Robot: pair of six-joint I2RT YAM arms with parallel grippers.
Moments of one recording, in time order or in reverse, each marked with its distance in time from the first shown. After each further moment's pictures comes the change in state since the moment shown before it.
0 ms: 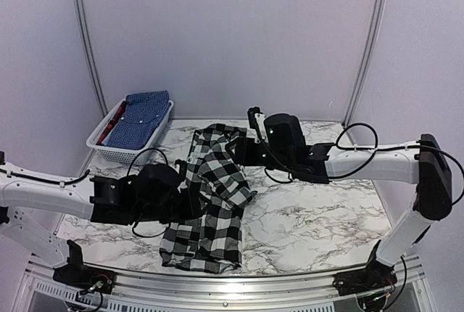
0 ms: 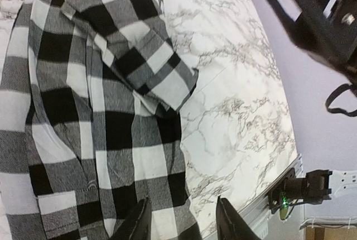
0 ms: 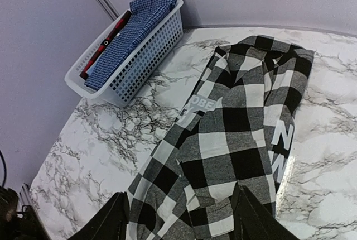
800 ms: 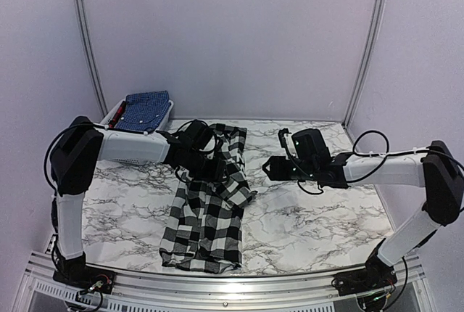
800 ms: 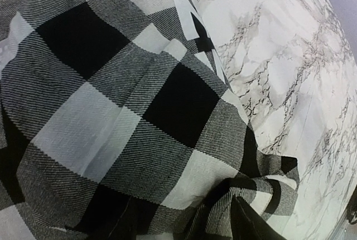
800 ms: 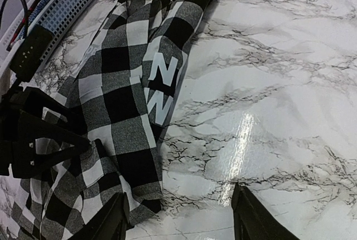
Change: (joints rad) left arm 0.420 0.702 0.652 -0.187 0.383 0.629; right arm -0.212 -0.095 -0.229 -0.118 -0.066 -0.109
